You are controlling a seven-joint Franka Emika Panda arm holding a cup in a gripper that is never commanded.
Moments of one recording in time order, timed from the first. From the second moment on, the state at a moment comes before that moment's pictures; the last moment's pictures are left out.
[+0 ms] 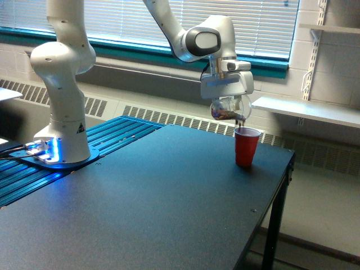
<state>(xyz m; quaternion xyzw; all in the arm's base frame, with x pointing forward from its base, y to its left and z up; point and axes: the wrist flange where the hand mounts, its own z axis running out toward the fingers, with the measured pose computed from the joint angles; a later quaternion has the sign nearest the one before) 0.464 0.224 0.322 0.97 0.20 0.12 0.09</state>
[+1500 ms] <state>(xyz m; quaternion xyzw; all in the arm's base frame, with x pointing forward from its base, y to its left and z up) 0.471 0.234 0.332 0.96 0.22 0.10 0.13</state>
